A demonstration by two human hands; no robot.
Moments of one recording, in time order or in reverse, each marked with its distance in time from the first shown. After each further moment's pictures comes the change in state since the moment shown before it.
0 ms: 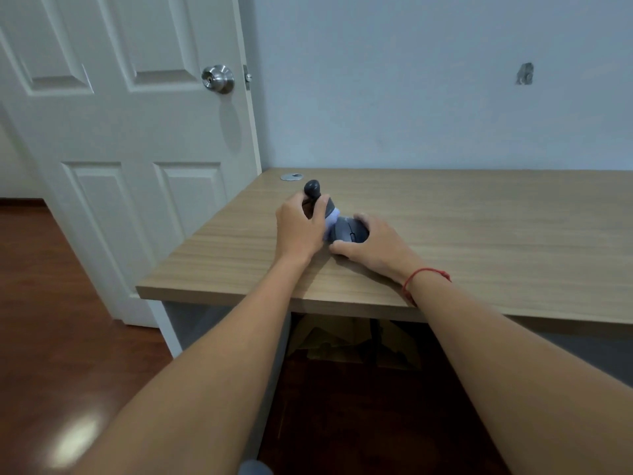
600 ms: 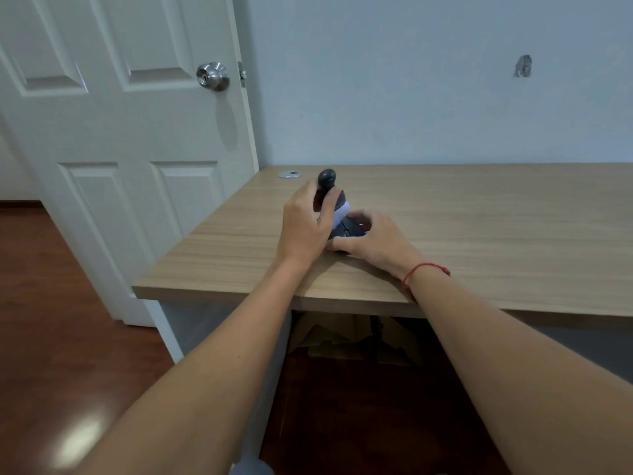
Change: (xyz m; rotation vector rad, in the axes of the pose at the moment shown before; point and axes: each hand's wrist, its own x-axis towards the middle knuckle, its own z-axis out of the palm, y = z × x) left_hand -0.008 0.006 0.002 0.026 -0.053 0.288; right_hand 0.003 0.007 -0.001 0.182 0.005 -0.020
